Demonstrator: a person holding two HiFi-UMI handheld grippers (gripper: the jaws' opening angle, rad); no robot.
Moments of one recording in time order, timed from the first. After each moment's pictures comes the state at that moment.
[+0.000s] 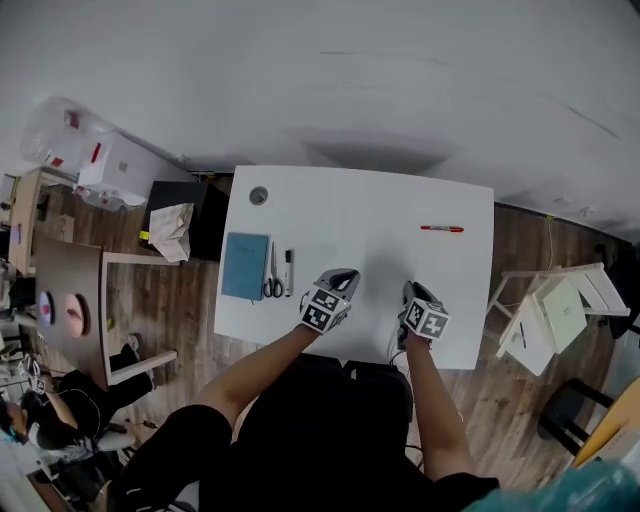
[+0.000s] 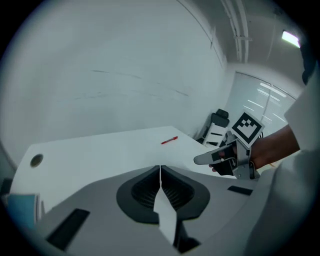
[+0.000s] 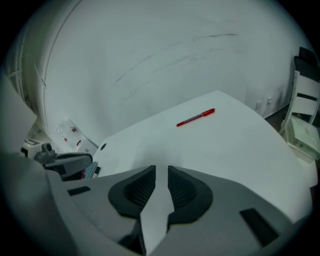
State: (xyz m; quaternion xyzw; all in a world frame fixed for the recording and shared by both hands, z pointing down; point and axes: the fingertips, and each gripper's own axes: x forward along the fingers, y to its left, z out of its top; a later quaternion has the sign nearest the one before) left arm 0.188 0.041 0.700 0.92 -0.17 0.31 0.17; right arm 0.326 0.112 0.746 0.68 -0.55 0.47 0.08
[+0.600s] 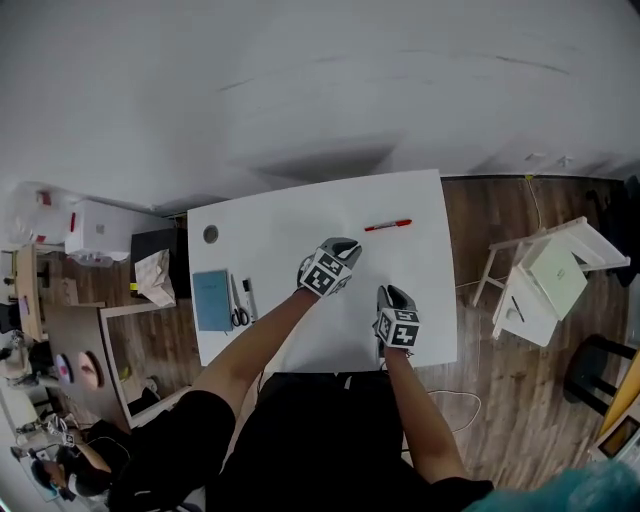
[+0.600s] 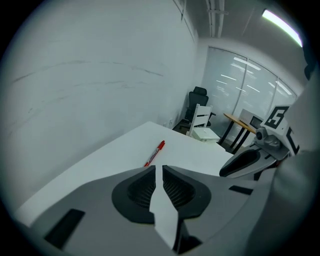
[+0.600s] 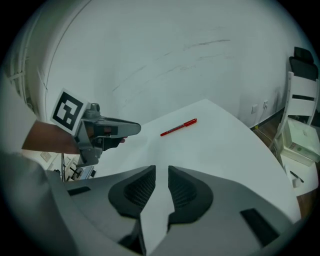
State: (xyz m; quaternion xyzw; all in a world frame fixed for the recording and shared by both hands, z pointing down) left arm 0.374 0.014 0.727 0.92 -0.02 0.39 0.08; right arm 0.378 0.137 0.742 0.70 -0.56 0.45 0.06
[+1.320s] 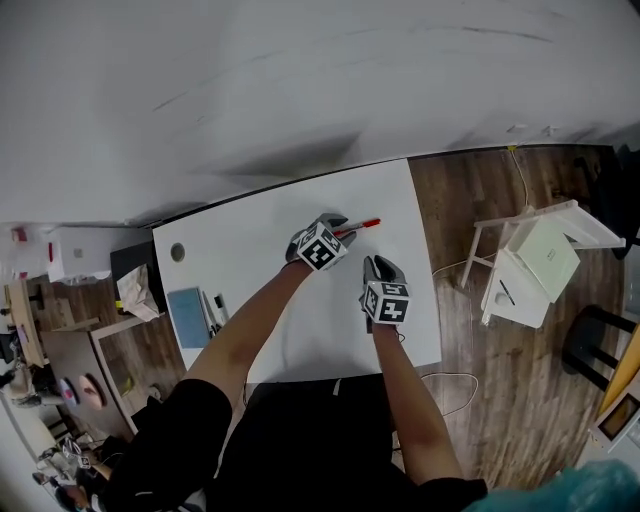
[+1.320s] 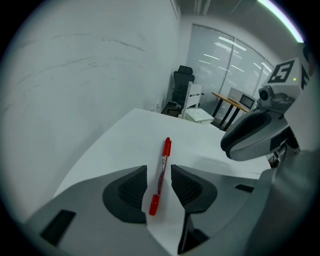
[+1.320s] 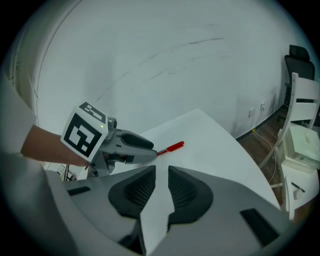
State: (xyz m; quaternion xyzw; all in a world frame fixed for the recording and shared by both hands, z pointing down) left arm 0.466 -0.005 0.800 0.87 0.08 0.48 0.01; right arm 0.469 0.082 0.749 0.72 -0.53 0.45 0.04
